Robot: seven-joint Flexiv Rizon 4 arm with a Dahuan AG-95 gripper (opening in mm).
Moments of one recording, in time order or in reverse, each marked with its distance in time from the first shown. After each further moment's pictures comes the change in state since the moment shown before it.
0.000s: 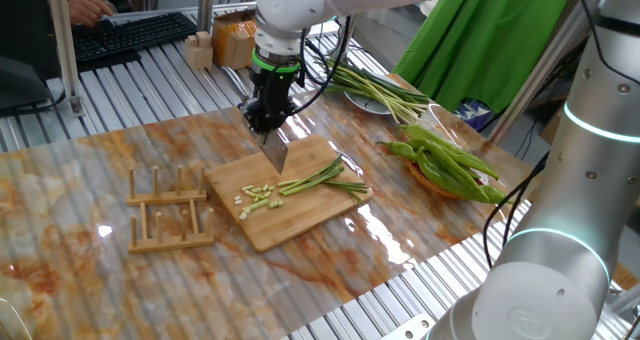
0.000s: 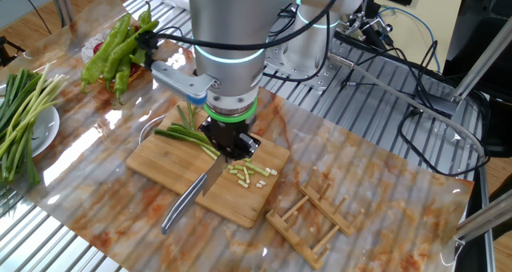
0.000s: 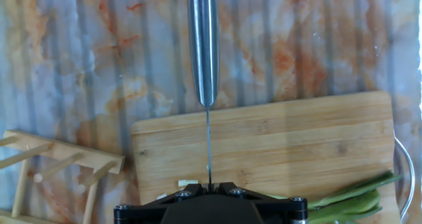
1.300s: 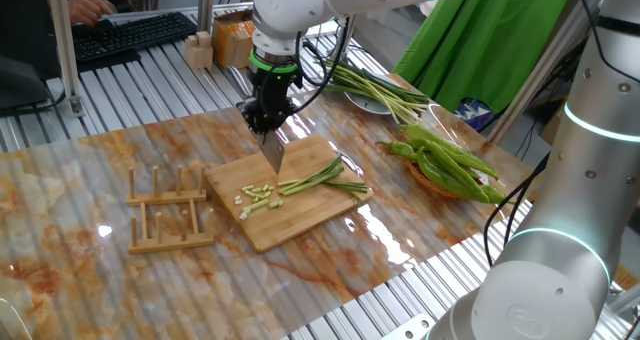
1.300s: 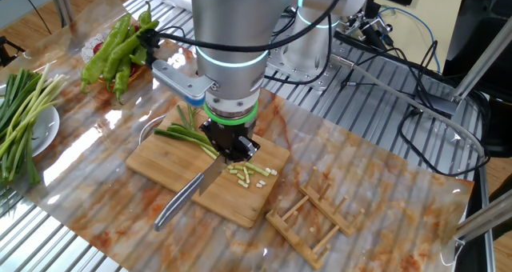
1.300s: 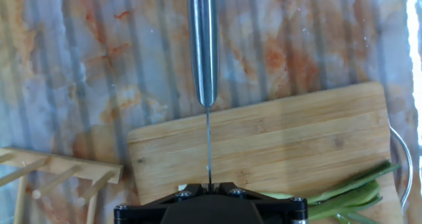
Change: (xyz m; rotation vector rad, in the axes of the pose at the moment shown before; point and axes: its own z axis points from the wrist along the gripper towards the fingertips) arm 0.003 -0.001 0.000 0.006 -0.003 0.043
